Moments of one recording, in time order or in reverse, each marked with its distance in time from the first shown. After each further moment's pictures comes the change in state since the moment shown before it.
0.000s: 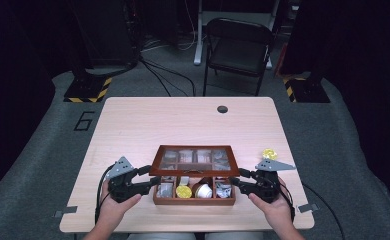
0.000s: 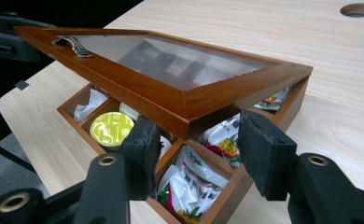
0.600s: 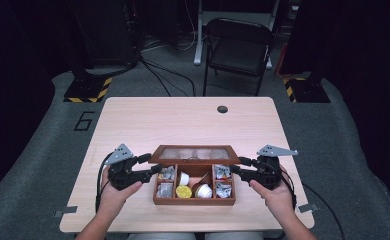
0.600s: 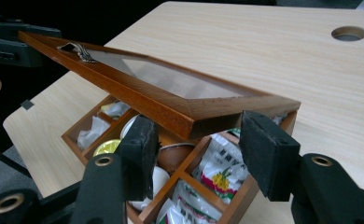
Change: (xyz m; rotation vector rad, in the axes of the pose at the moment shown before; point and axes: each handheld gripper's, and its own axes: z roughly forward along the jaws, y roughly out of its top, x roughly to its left) left arm 0.008 0.034 0.002 -0.027 -0.005 0.001; right arm -0.006 0.036 -0.002 -0.005 0.005 0.014
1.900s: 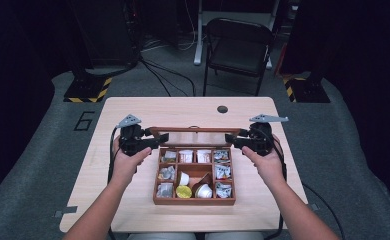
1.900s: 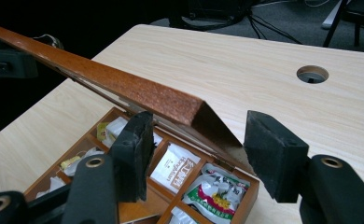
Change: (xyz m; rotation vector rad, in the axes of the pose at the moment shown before) left arm 0.039 0.059 0.045 -0.021 0.033 -0.106; right arm -0.026 0.072 0.034 -0.012 -0.084 0.020
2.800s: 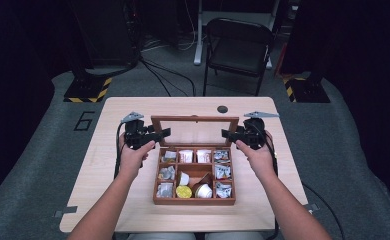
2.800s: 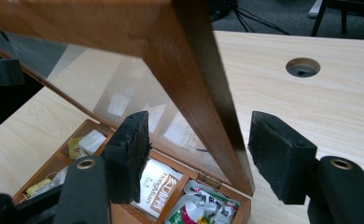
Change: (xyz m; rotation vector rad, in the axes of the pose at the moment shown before) left arm 0.022 0.001 0.029 -0.004 0.018 -0.082; right arm -0.017 0.002 0.035 0.006 -0.048 0.057
